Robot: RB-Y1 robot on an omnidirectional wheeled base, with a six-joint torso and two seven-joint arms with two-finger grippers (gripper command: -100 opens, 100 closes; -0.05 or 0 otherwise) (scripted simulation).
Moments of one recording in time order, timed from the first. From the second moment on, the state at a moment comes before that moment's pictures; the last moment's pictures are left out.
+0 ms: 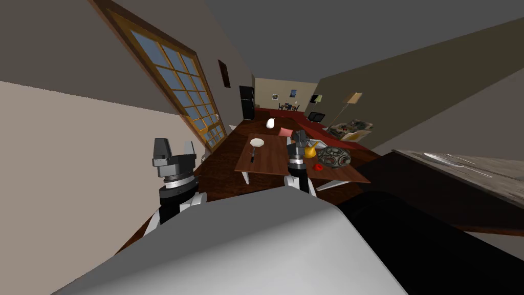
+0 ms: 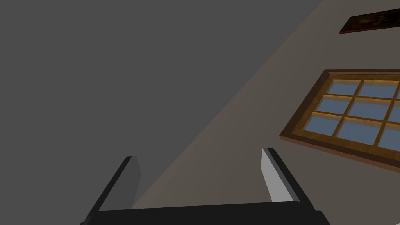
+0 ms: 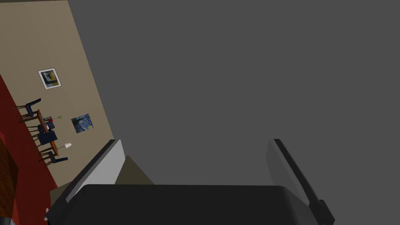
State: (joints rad) left arm 0.51 0.05 0.03 -2.28 -0.11 -0.64 0.10; right arm 0.51 0.04 0.01 -2.36 0.11 -0.40 -0.16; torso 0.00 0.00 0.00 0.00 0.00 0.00
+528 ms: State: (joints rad) left arm 0.51 0.05 0.03 -2.28 -0.11 -0.64 0.10; right arm 0.52 -0.10 -0.02 -2.31 0.04 -0.34 -0.20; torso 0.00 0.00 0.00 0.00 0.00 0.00
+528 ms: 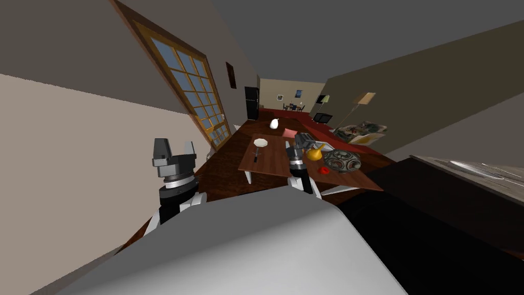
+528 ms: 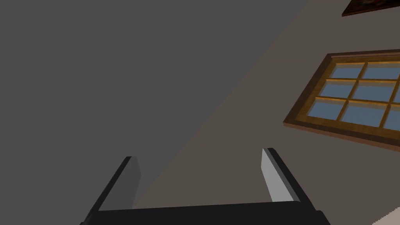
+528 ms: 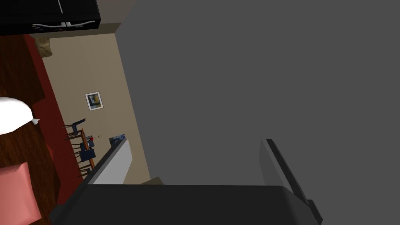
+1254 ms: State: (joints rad) left arm 0.51 0.05 0.03 -2.28 -0.11 -0.64 0.10; right arm 0.54 -0.25 -0.15 -2.17 -0.16 -0.14 -0.35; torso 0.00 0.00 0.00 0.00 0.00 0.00
